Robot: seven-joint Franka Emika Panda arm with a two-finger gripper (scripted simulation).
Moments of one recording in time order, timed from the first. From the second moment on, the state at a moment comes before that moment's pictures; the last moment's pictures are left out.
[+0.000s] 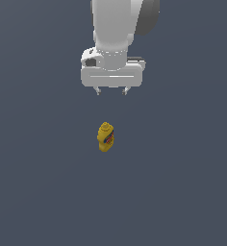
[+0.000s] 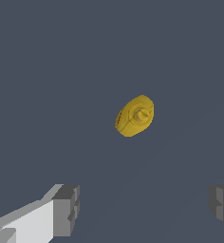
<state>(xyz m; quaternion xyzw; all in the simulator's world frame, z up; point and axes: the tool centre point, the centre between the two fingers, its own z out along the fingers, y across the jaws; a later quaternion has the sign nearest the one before) -0.079 -0.006 0.311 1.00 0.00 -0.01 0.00</state>
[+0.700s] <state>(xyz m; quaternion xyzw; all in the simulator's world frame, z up) -0.076 0.000 0.315 1.00 0.04 0.00 0.01</state>
